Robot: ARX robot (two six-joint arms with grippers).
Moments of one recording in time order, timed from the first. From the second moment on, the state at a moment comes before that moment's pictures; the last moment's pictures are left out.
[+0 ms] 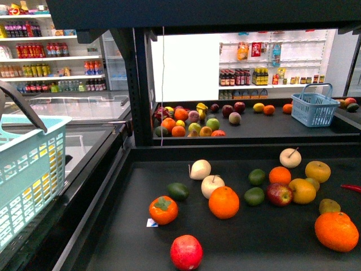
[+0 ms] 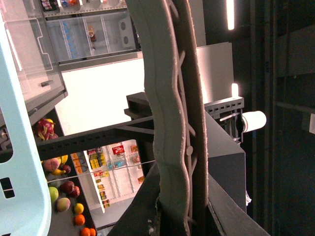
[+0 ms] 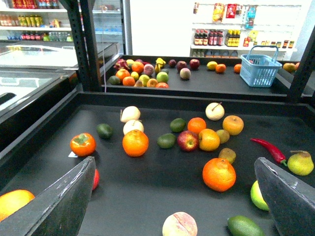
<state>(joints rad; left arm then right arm) 0.25 2.14 1.19 1.35 0.12 -1.50 0.00 0.01 0.02 0.00 0.00 -0.01</state>
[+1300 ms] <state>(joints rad) 0.27 1.81 1.11 0.58 0.05 -1.21 0.00 0.01 0.02 0.00 0.00 -0.01</state>
